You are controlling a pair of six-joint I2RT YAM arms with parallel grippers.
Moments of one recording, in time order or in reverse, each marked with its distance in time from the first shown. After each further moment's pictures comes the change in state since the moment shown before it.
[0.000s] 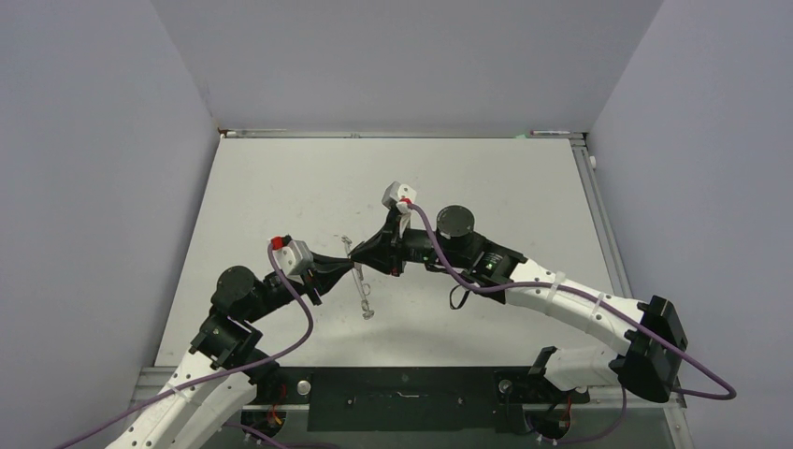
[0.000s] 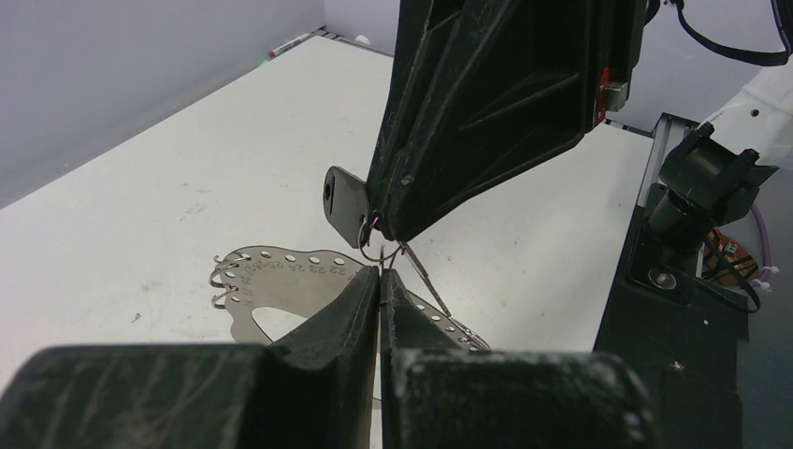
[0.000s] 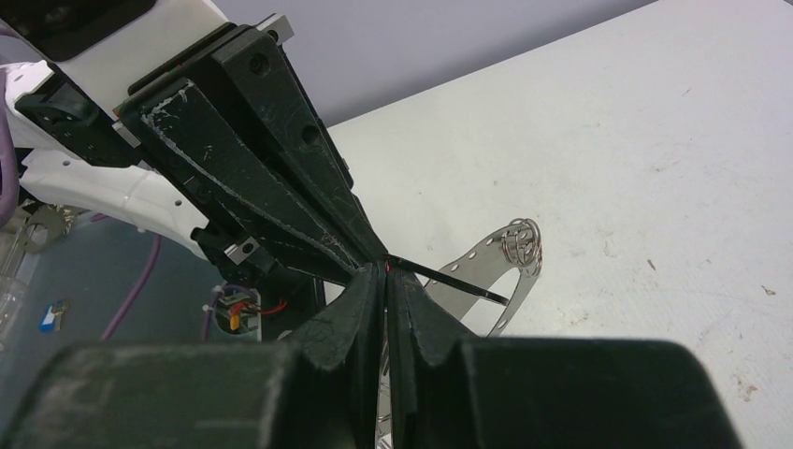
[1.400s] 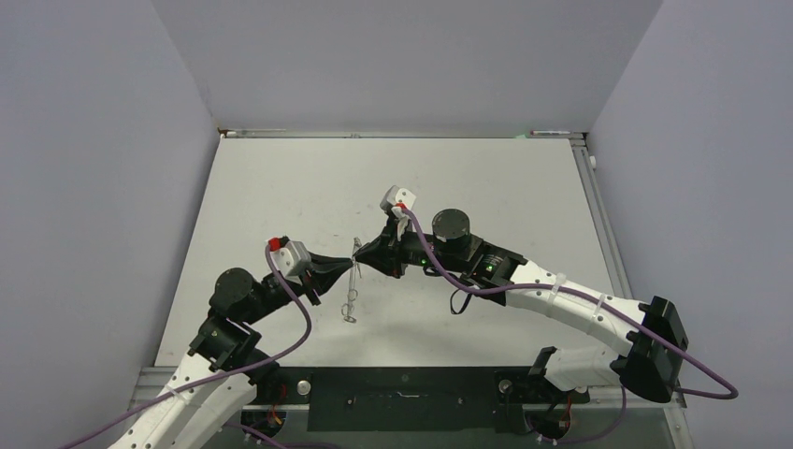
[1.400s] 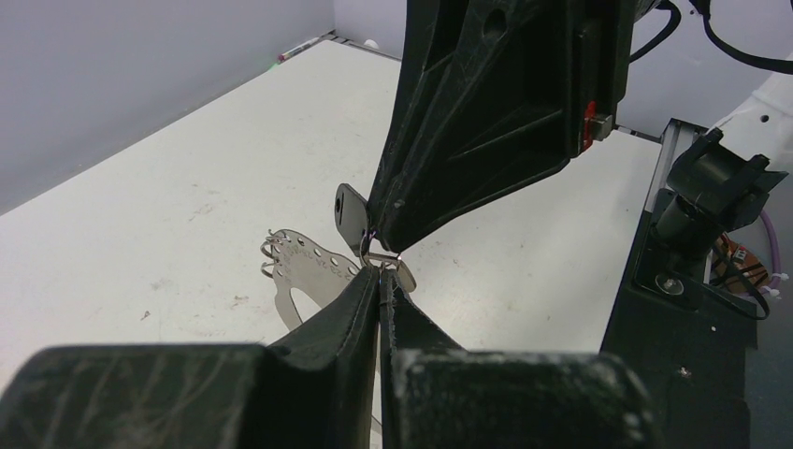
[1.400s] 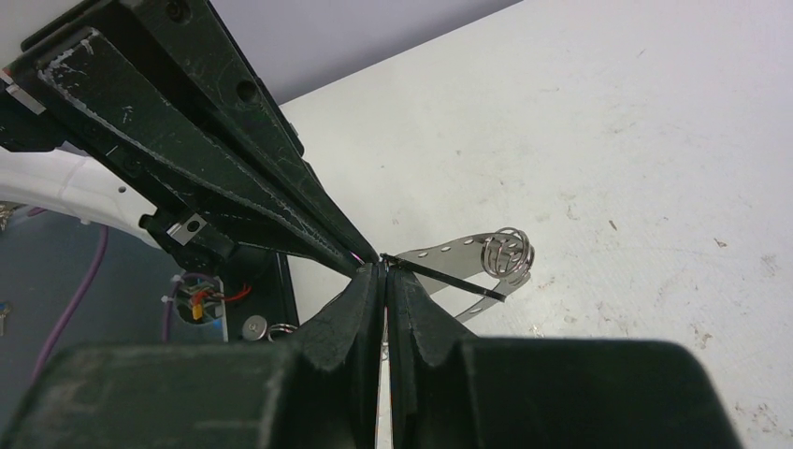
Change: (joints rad) left arm 0.000 -0.019 -0.004 -0.006 -0.019 0.000; right arm 0.021 -0.008 0.000 -0.089 0.103 -0.055
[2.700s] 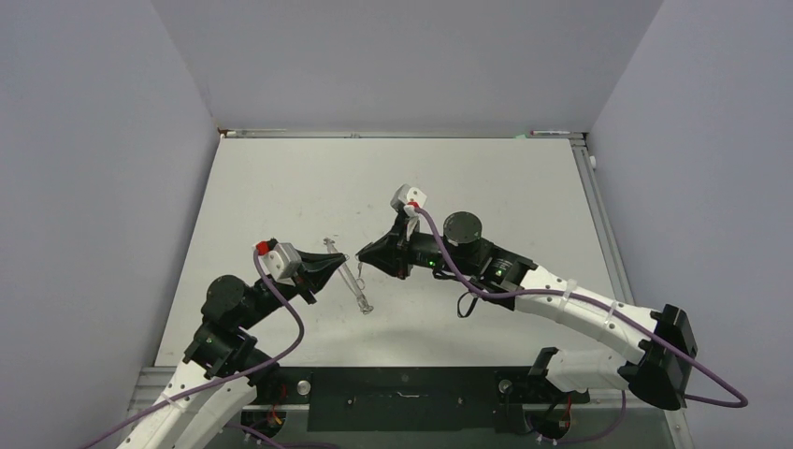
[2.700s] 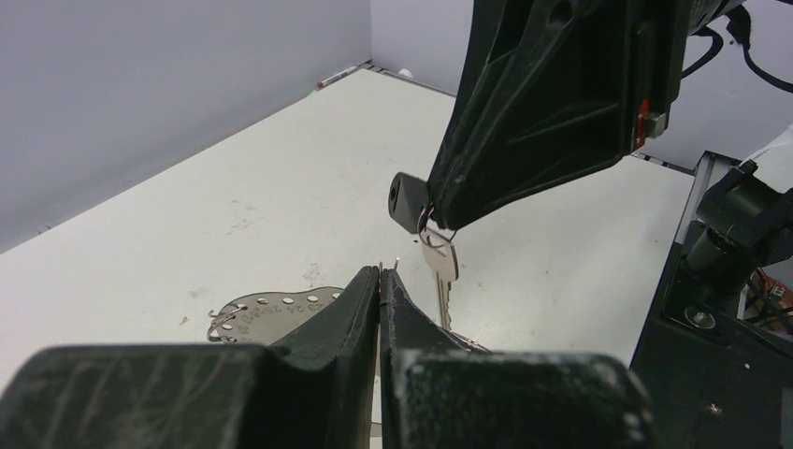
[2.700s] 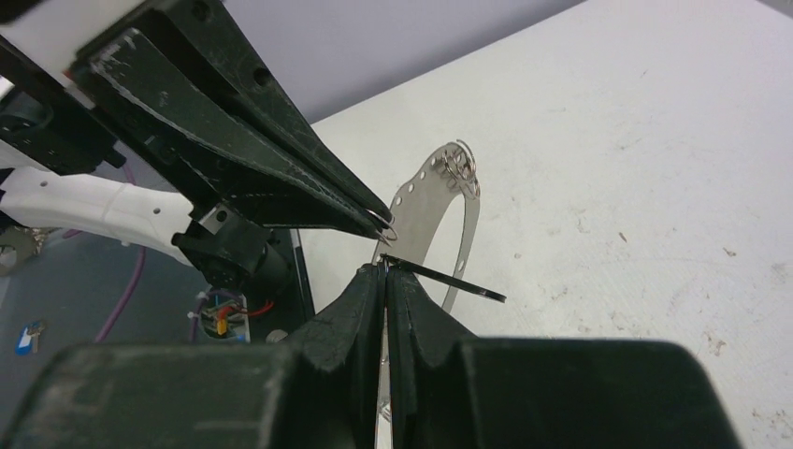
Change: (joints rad) left arm 0.000 -0.059 0.000 0.000 -0.076 0.002; right arm 0.000 -0.047 -0.031 0.027 0.001 0.052
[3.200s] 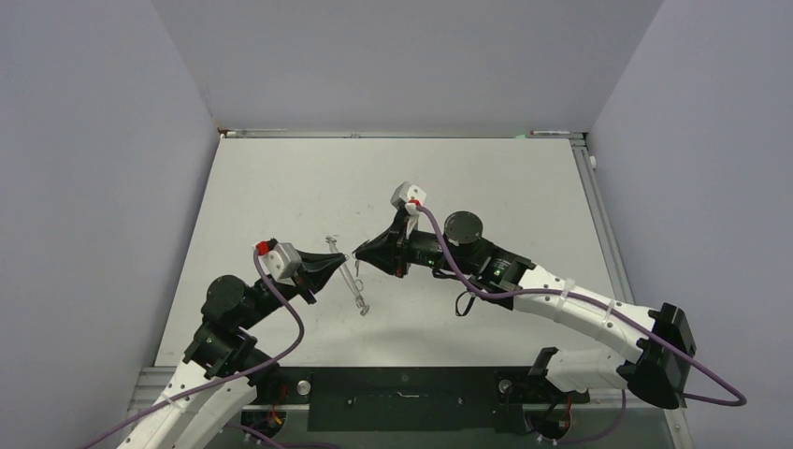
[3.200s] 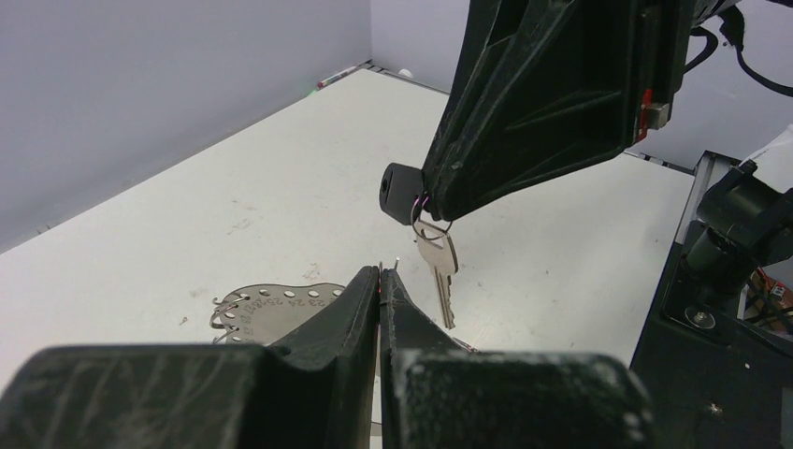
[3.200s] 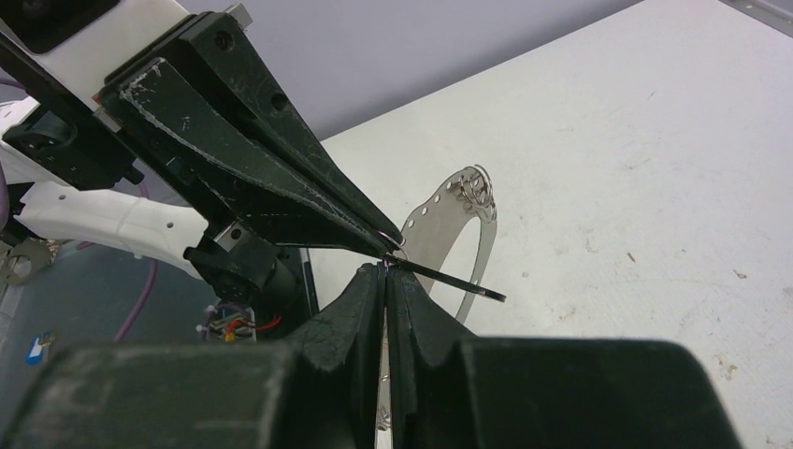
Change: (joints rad) left arm 0.000 0.000 0.000 0.000 0.000 0.000; right arm 0.000 -0.011 0.000 0.058 -0.011 0.018
